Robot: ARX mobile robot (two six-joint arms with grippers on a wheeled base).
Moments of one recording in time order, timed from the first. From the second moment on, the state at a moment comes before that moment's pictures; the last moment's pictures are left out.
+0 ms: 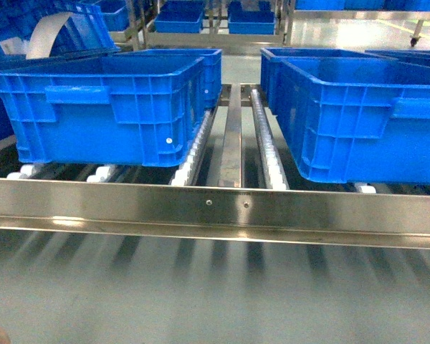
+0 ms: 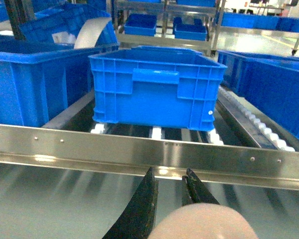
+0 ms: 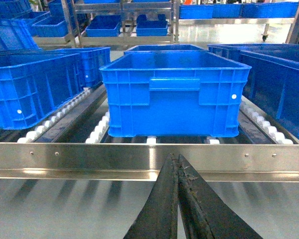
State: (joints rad) left arm 0.00 0.01 0.02 -0.01 0.00 -0.02; right arm 0.00 0.00 0.01 -0.01 0.00 0.00
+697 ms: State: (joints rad) left arm 0.00 0.01 0.02 -0.01 0.00 -0.02; right arm 0.00 0.00 0.01 0.00 0.00 0.00
